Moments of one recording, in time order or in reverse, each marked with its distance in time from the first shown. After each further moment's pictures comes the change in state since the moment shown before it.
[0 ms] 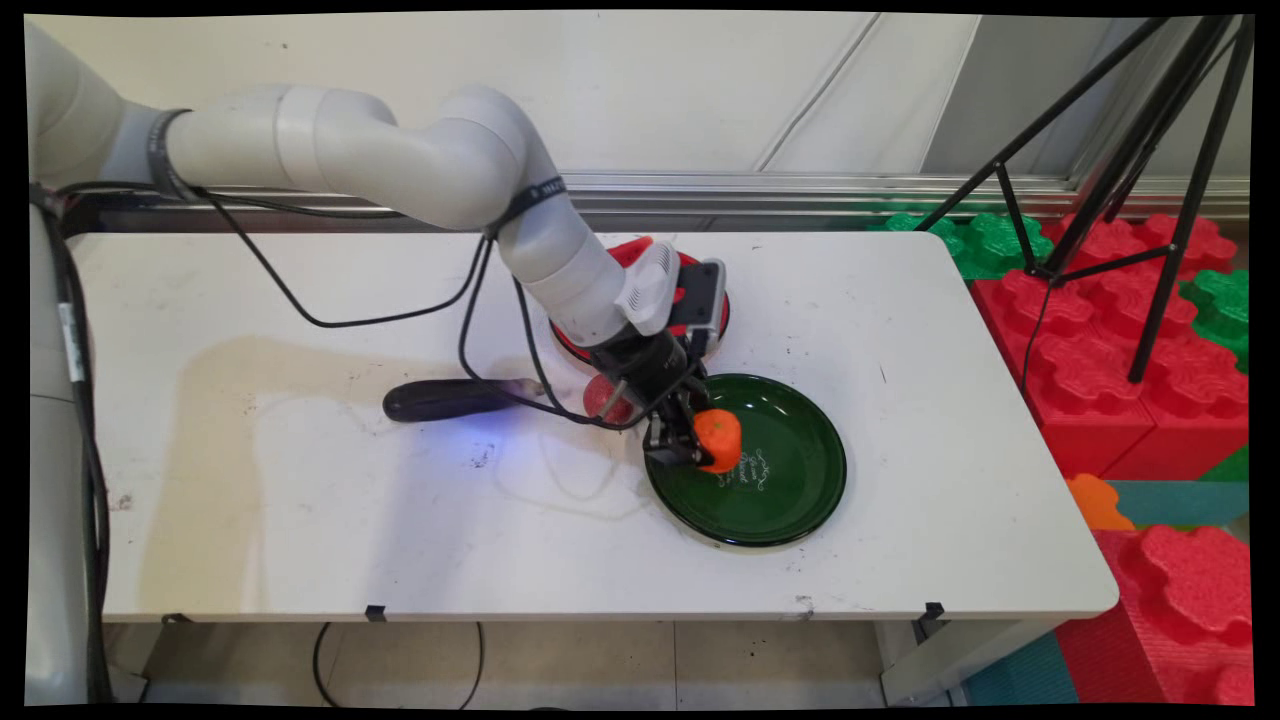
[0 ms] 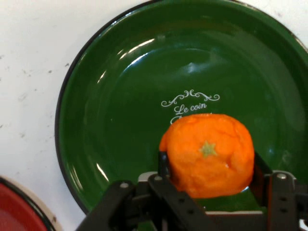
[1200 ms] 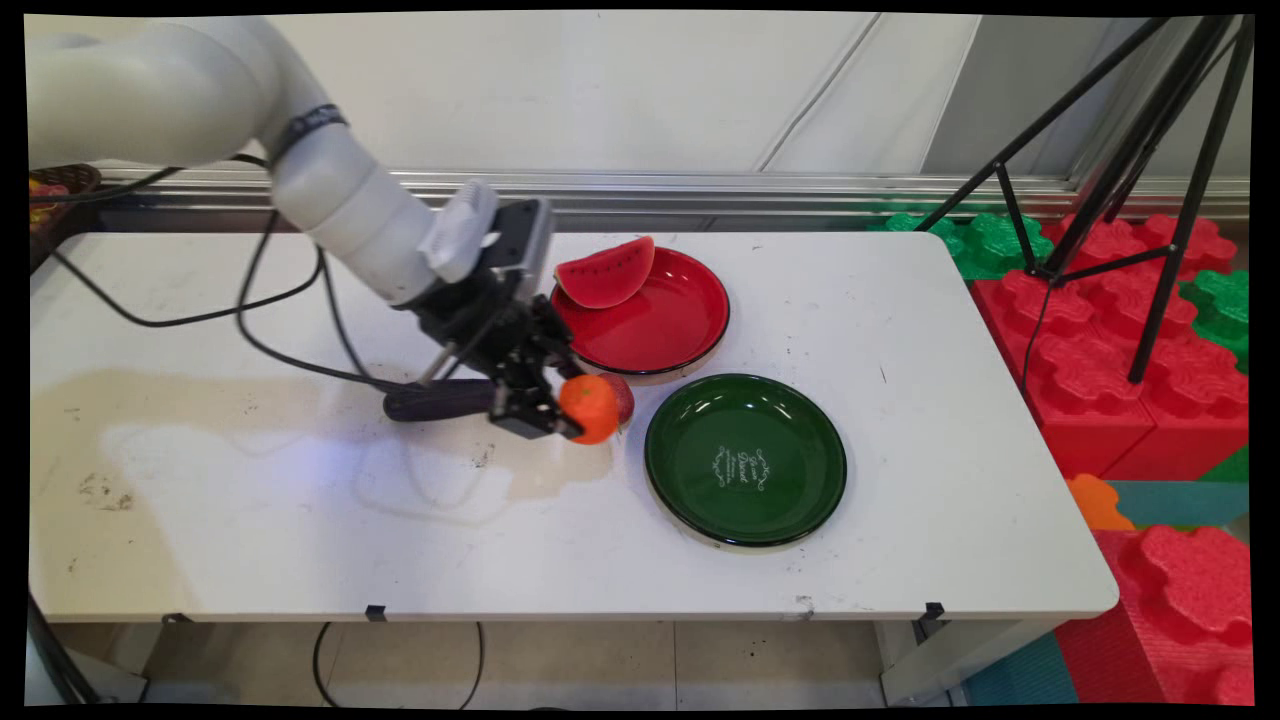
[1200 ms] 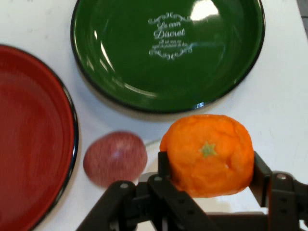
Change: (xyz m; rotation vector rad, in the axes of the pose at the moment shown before) arm -0.077 0.041 -0.128 0.046 0.007 -0.070
